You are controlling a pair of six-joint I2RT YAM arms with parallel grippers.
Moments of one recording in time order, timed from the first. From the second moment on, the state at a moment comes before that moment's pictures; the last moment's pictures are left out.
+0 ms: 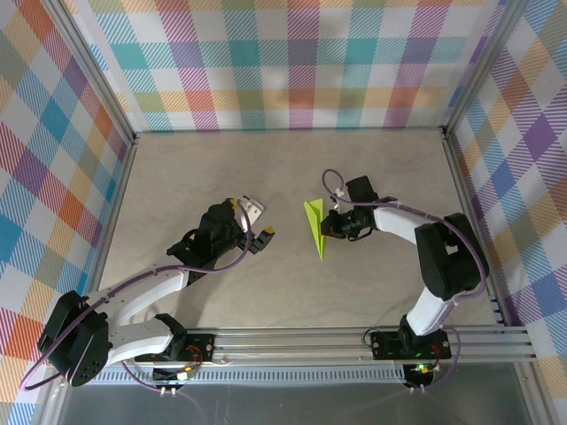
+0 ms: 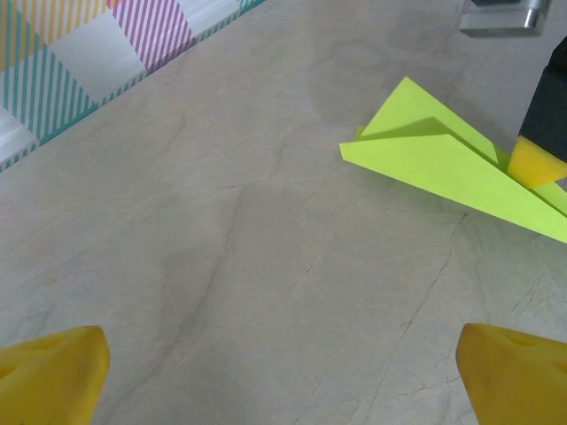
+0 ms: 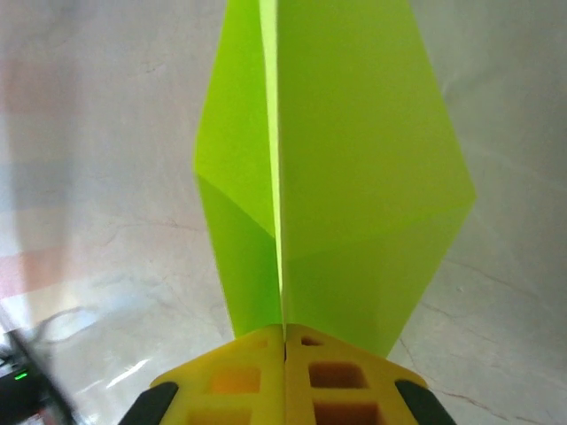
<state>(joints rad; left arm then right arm) -0.63 1.14 0.63 0.03 -0.09 0.21 0.41 1.69 0.97 -0.39 -0.50 0.37</state>
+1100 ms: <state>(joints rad) -0.63 1.14 0.63 0.02 -0.10 0.21 0.63 1.76 1.04 -0.47 -0.13 0.33</state>
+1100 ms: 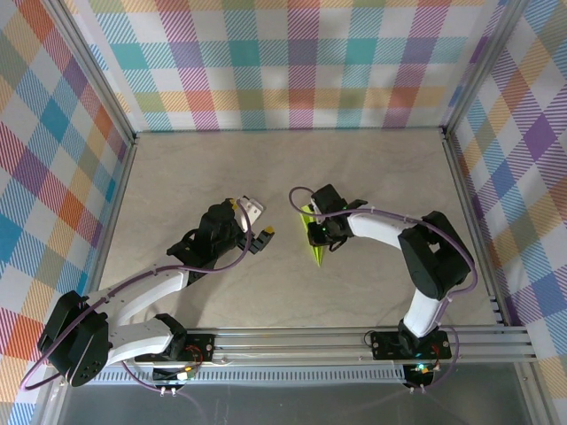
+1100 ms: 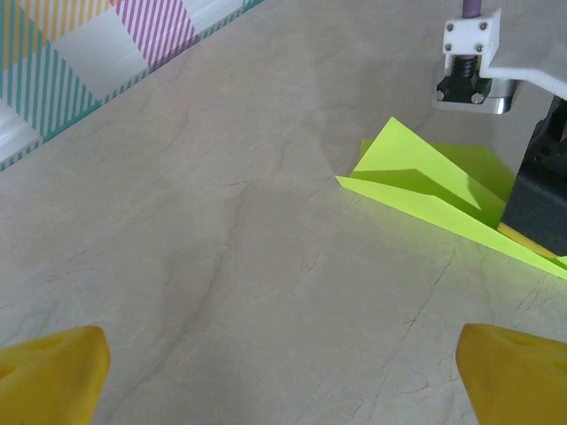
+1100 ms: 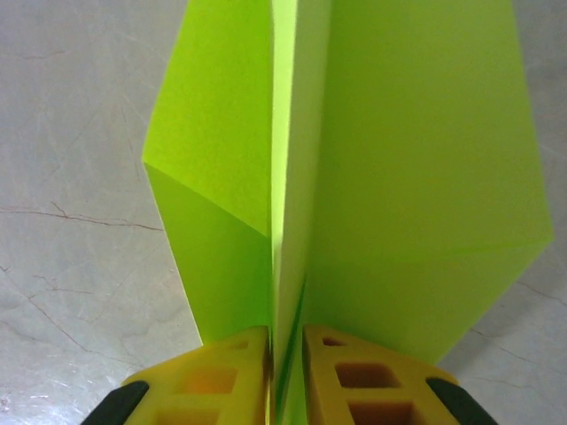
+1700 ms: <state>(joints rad) -0.63 1.14 0.63 0.02 -0.10 0.21 0.65 1.83 1.12 -0.52 -0.08 0.33</state>
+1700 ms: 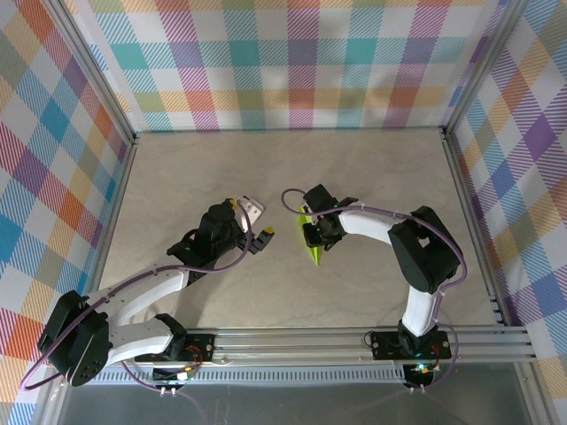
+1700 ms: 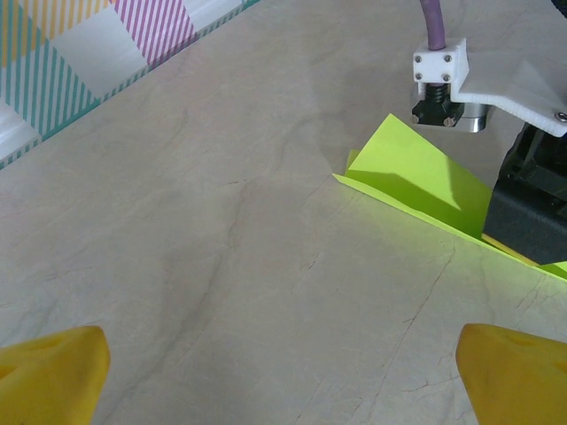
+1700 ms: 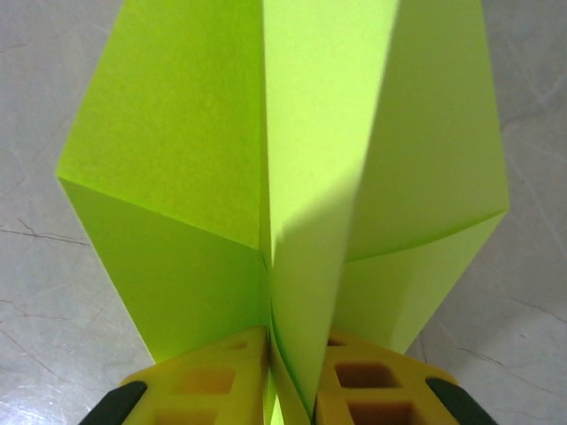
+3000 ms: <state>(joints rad) -0.63 1.14 0.63 0.02 -0.10 0.21 0.78 1.92 1.26 -0.65 -0.03 0.38</state>
